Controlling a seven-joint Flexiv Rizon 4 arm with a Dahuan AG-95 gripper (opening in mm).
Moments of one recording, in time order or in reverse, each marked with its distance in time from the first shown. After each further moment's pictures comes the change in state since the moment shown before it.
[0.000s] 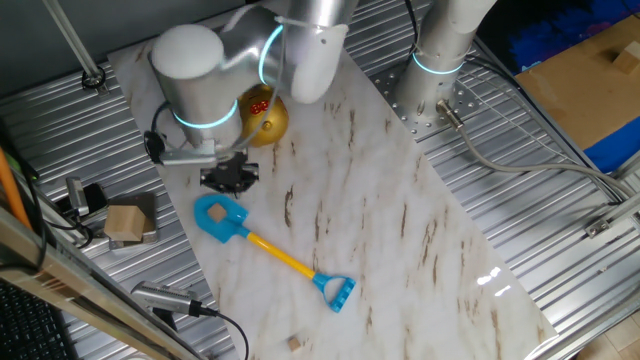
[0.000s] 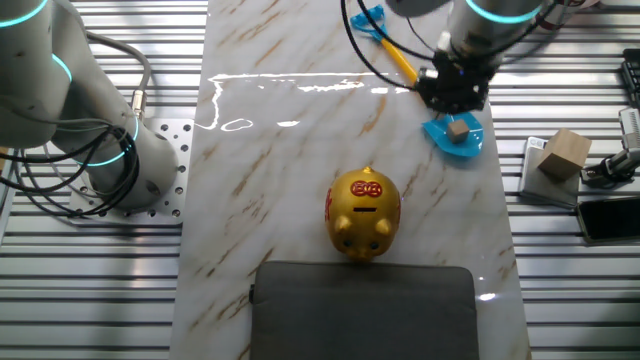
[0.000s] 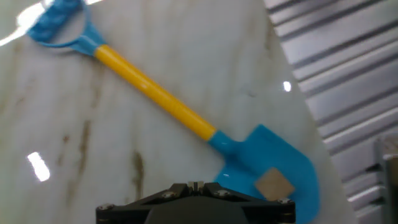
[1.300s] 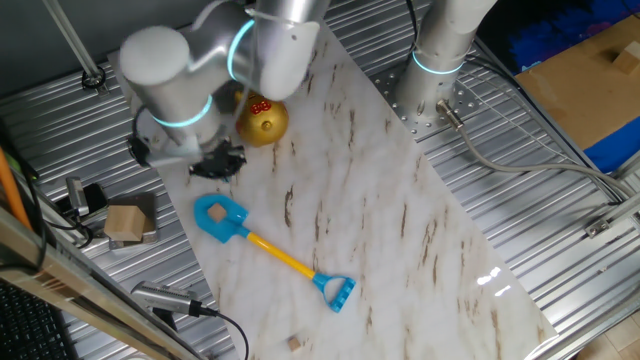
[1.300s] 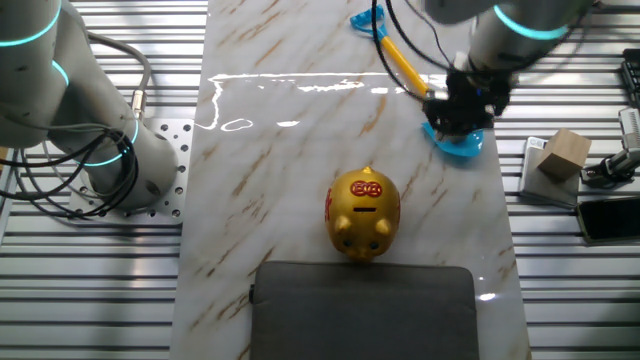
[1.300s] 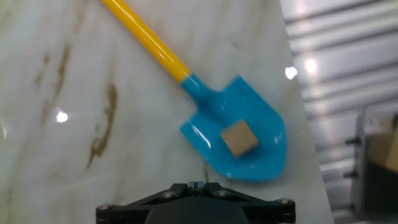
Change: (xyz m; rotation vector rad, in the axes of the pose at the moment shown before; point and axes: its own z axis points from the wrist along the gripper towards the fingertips) arm 0.049 -0.027 0.002 -0.061 0.084 -0.036
